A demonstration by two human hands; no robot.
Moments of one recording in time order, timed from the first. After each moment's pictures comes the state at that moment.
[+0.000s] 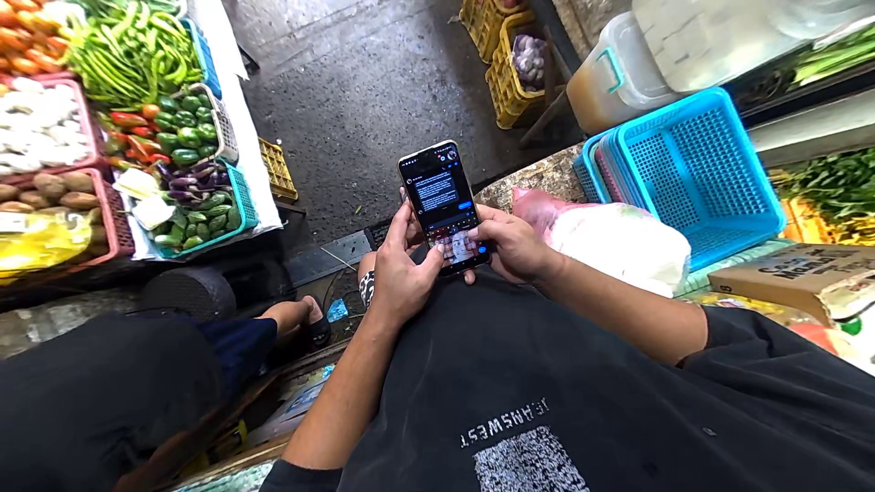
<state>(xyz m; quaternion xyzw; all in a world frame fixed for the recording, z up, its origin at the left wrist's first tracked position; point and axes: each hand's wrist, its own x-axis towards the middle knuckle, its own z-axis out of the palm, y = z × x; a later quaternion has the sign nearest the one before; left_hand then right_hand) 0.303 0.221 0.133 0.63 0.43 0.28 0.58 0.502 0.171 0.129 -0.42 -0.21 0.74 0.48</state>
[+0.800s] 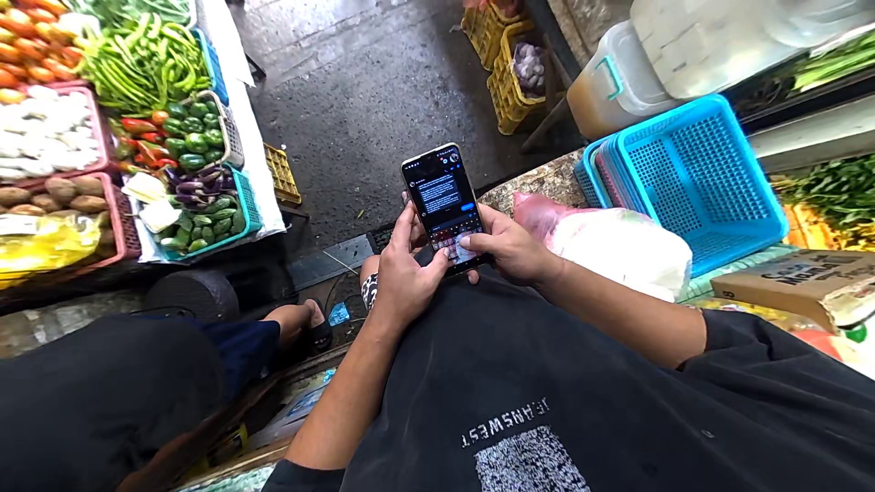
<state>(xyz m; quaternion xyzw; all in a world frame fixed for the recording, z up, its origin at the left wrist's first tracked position) 0.306 0.221 0.130 0.66 0.43 0.28 0.55 0.503 0.174 0.129 -0.42 -0.27 0.72 0.48</state>
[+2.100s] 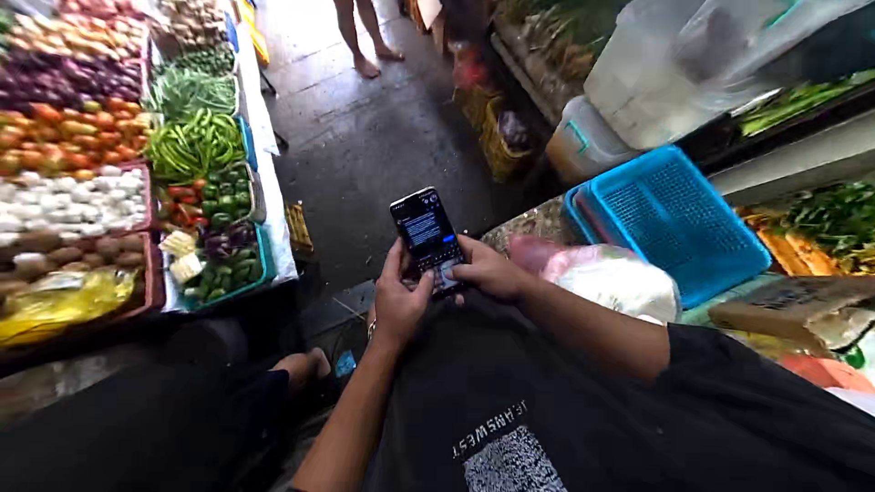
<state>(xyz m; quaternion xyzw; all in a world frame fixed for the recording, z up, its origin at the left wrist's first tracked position) 0.312 0.234 0.138 0.65 0.44 0.33 0.53 0.506 0.194 0.143 -0.43 -0.33 0.71 0.44</state>
